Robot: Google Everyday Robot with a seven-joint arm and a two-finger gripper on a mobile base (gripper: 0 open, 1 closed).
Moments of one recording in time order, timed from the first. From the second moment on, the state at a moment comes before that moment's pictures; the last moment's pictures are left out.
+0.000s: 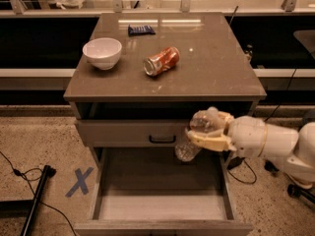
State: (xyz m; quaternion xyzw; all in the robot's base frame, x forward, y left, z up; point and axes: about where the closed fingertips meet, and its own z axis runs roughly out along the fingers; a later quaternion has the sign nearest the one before) arm 0.483 -0.114 0.813 -0.43 0.59 0.37 0.58
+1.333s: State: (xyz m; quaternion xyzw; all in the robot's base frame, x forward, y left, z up) arm 0.466 -0.095 0.605 -0.53 0.58 0.37 0.50
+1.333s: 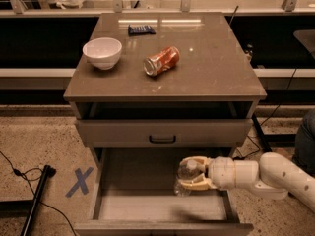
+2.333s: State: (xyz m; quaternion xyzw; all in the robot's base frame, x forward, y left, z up) arm 0.468 -0.093 0.563 -0.54 0.59 0.34 0.49
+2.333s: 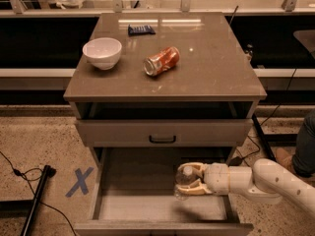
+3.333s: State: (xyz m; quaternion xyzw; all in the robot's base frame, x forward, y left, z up) arm 0.471 -0.096 0.507 -0.52 0.58 0.35 0.51
